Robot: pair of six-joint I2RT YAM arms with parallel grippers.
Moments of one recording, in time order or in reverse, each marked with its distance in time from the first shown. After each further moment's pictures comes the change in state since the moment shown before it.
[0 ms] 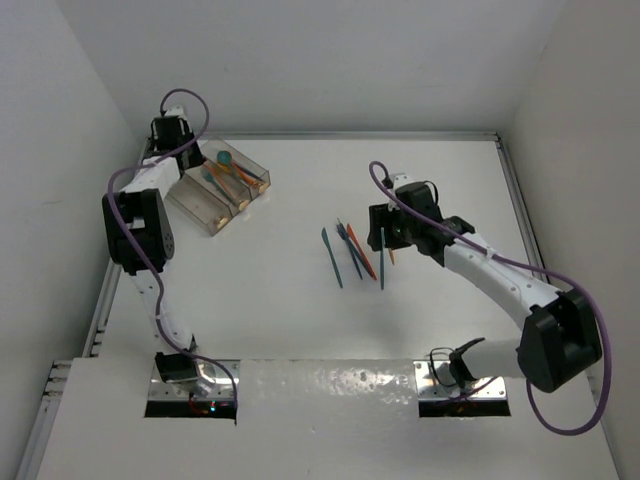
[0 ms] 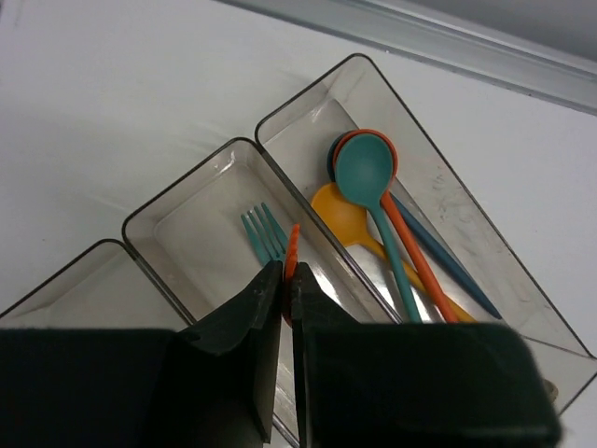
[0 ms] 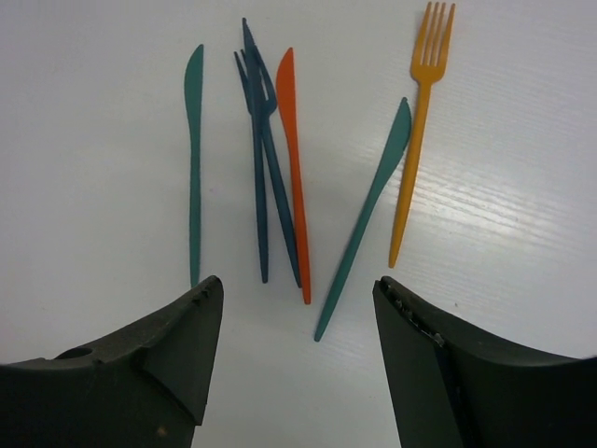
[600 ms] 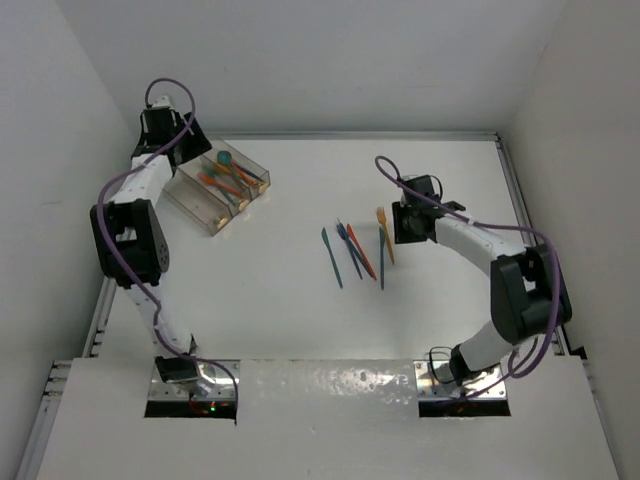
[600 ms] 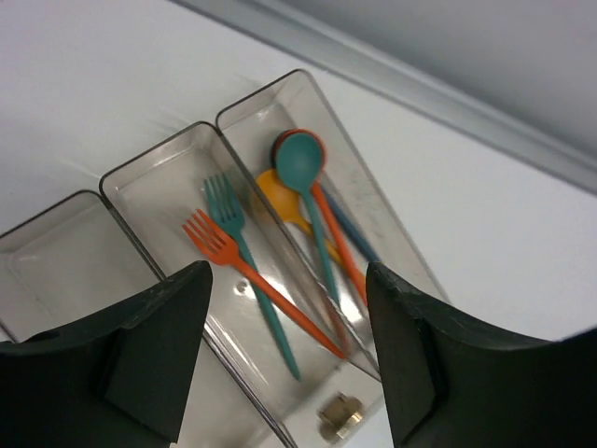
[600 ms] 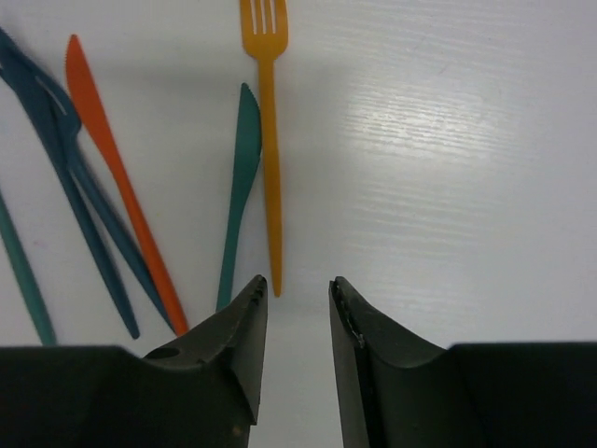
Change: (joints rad) left arm -0.001 -0.086 -0.015 -0.070 0.040 -0.154; right arm -0.161 0.224 0.044 -0.010 0.072 -0.047
